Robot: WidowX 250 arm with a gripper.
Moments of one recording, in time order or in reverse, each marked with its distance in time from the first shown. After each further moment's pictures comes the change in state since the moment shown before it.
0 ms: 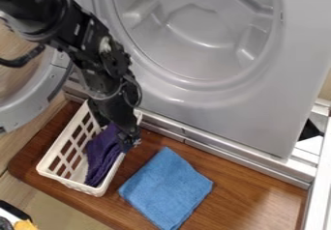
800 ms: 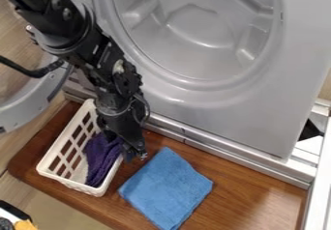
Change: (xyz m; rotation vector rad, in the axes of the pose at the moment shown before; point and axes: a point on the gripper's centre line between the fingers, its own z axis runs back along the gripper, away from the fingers) arm -0.001 -0.013 -0.023 -0.018 0.033 0.006
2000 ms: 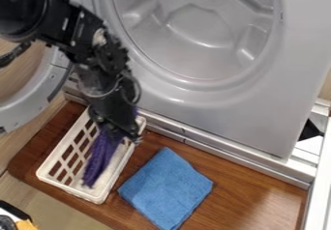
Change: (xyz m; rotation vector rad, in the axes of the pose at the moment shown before) arm -0.003 -0.003 0.057 0.024 -0.053 0.069
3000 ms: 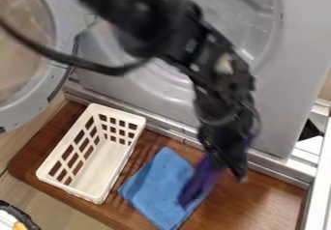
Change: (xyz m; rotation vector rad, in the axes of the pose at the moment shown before) arm 0.065 -0.130 -0.005 -0.180 -0.113 -0.393
